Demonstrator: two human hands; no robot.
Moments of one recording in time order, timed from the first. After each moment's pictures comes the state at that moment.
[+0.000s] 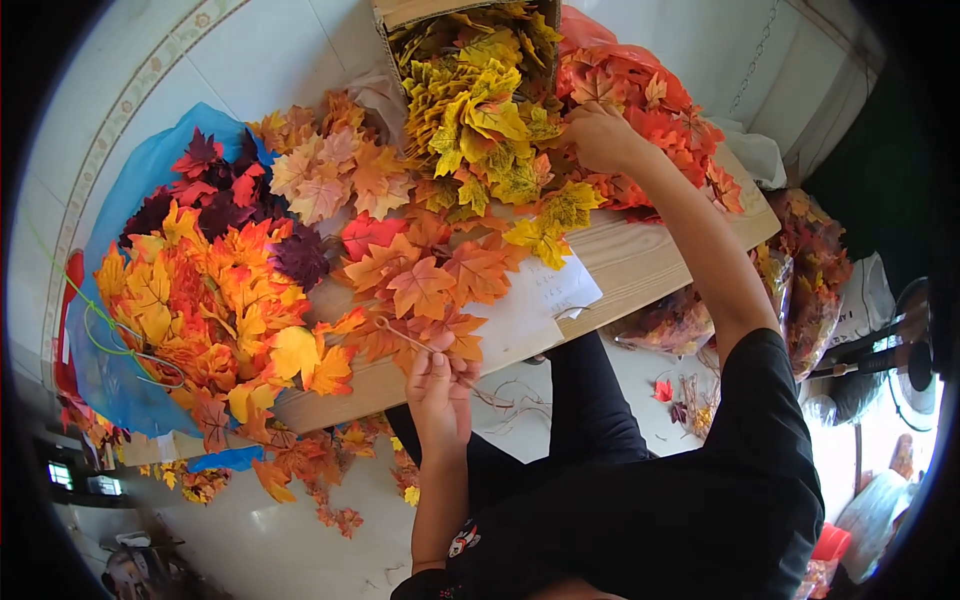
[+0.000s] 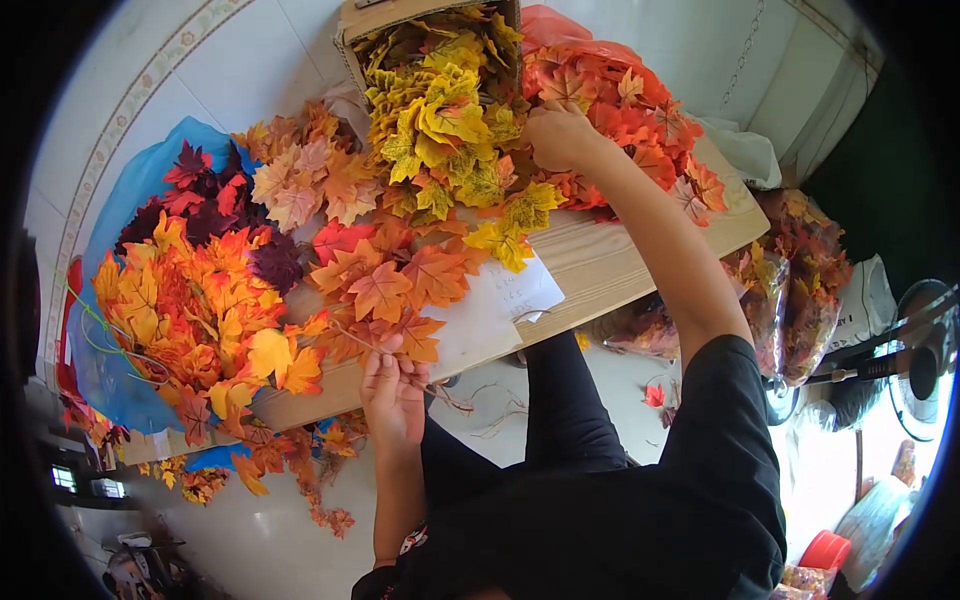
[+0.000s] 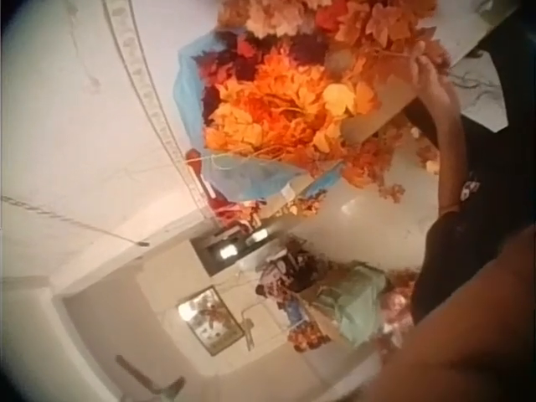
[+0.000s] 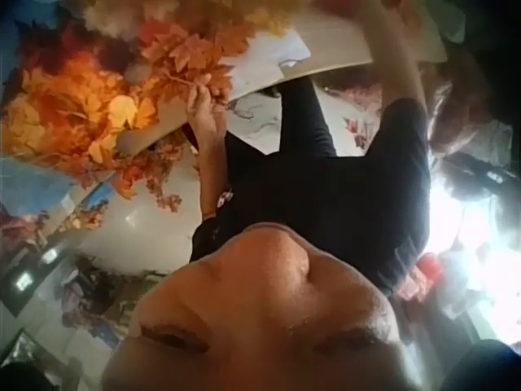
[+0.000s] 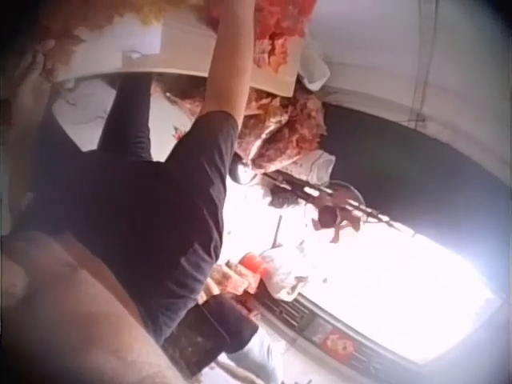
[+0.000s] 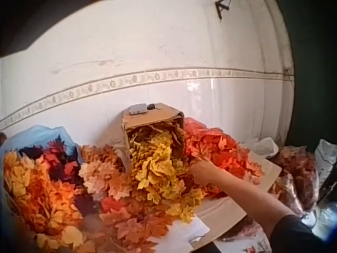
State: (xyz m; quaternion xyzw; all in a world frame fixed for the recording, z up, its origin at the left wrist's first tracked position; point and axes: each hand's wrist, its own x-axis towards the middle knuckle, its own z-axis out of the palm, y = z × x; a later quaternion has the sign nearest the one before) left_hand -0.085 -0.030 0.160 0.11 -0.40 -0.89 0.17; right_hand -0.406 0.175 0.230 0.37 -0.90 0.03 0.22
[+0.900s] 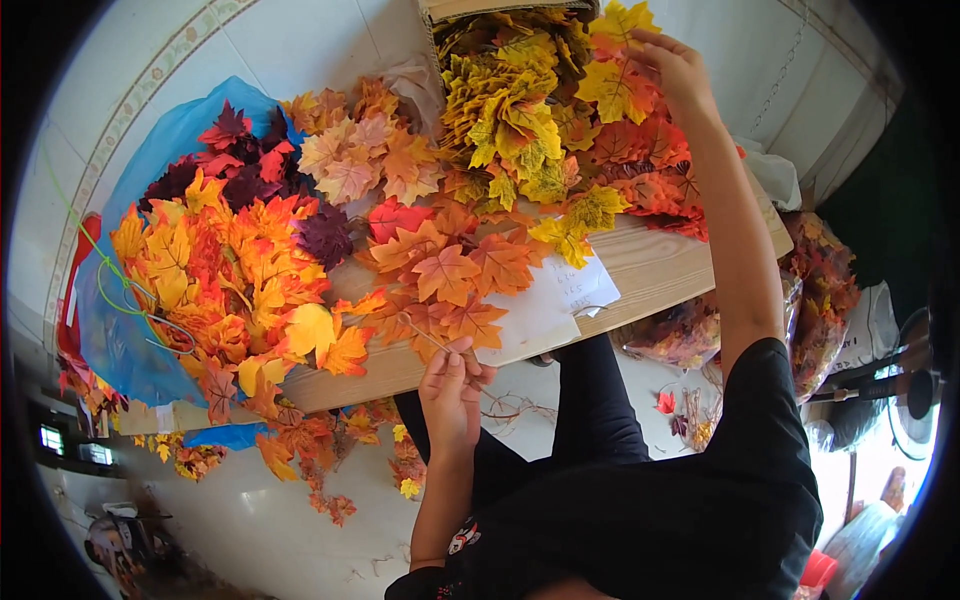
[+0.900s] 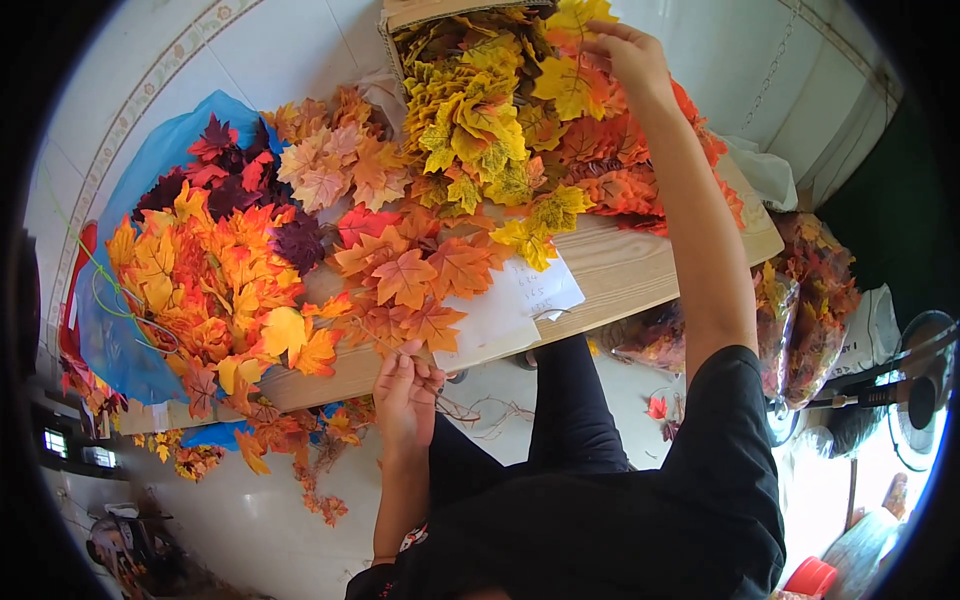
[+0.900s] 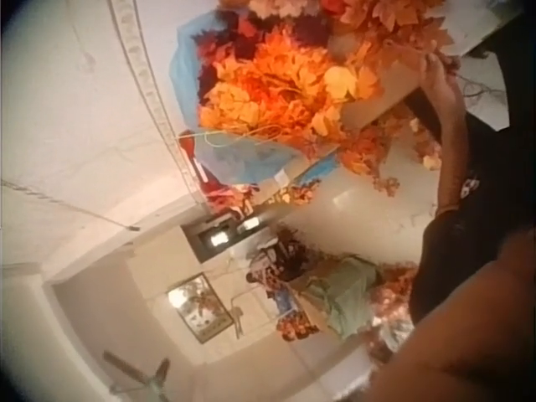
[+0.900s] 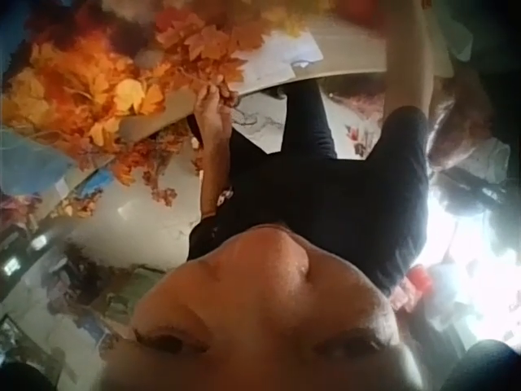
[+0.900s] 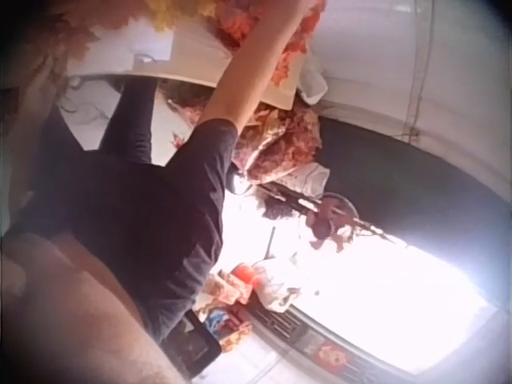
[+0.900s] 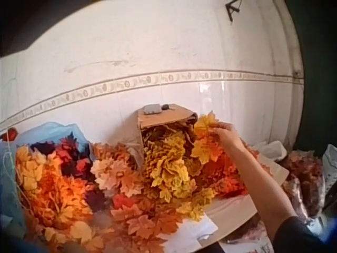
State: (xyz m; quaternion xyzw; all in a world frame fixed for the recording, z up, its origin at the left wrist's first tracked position) left_hand -0.067 -0.036 0.156 0.13 -0.40 -0.89 0.16; right_hand -0.420 0.182 0.320 0.19 -0.74 0.62 0.17
